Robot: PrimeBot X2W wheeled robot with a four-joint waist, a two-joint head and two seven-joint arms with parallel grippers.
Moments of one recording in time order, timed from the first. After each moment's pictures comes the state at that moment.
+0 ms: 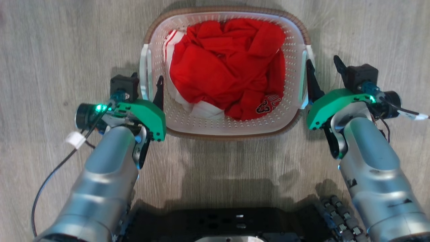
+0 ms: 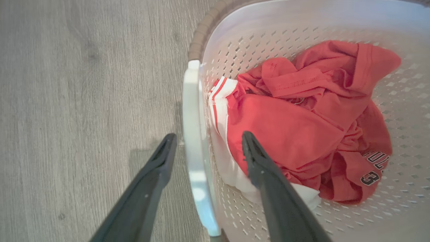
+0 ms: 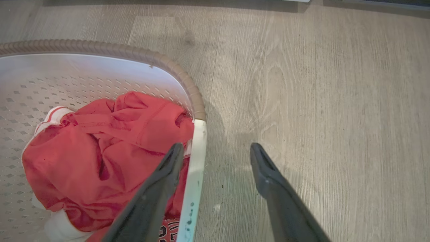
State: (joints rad) left arm -0.72 0.03 -0.42 0.94 -0.29 0.00 -0.25; right arm -0.66 -0.06 0.15 0.74 0.17 0.13 -0.25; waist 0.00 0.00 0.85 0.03
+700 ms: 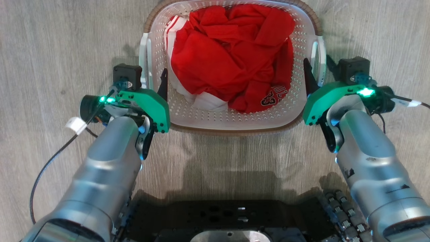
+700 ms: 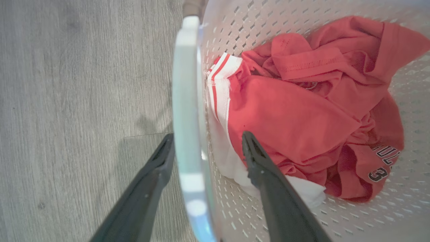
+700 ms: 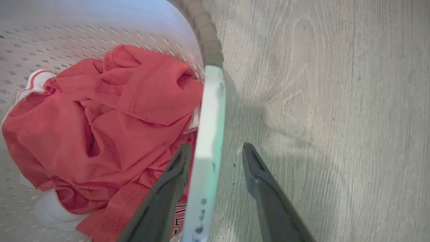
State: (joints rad) left arm -0.81 0.03 -0.54 1.03 -0.44 0.01 -0.25; right arm -0.76 -0.07 0.22 0.89 0.23 0.13 -0.25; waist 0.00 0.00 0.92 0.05
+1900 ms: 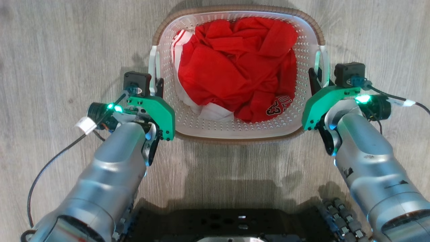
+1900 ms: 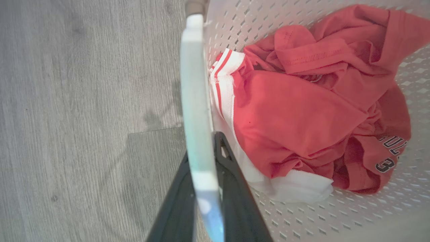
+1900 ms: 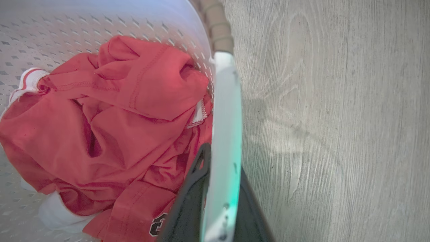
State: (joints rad) left arm -0.84 0.03 -0.75 1.09 -0.62 0.04 -0.25; right arm -0.81 -0.07 0.30 1.04 0.33 0.13 -0.25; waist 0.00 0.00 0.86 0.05
